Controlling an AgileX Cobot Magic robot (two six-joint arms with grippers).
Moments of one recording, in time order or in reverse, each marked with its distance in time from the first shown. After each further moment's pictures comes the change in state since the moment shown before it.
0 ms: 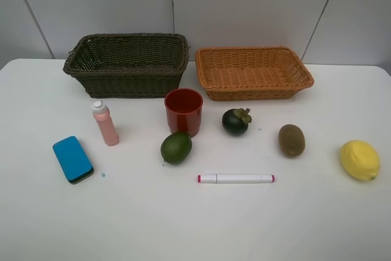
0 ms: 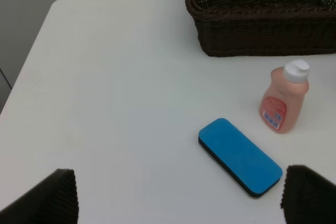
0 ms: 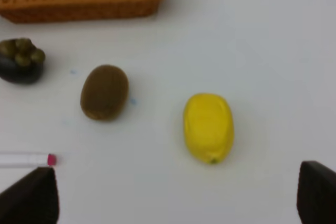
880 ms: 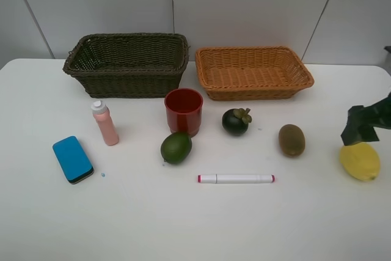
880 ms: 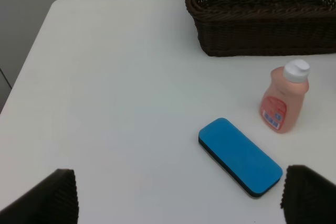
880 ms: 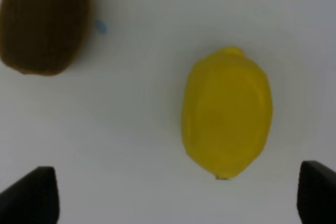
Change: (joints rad) left arm 0.000 0.000 0.000 0.000 0.000 0.000; right arm 0.000 1.051 -0.162 -0.068 -0.283 -0.041
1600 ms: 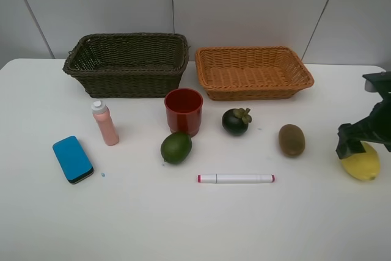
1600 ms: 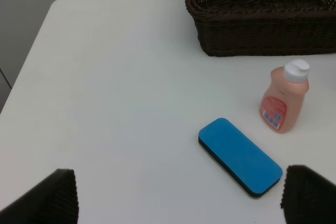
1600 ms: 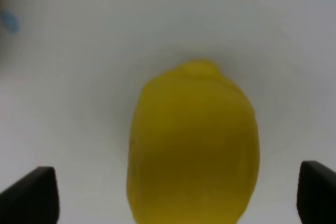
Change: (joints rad) left arm 0.000 0.000 0.000 0.000 0.000 0.000; right arm -0.101 0.280 -0.001 -0.045 -0.169 -0.057
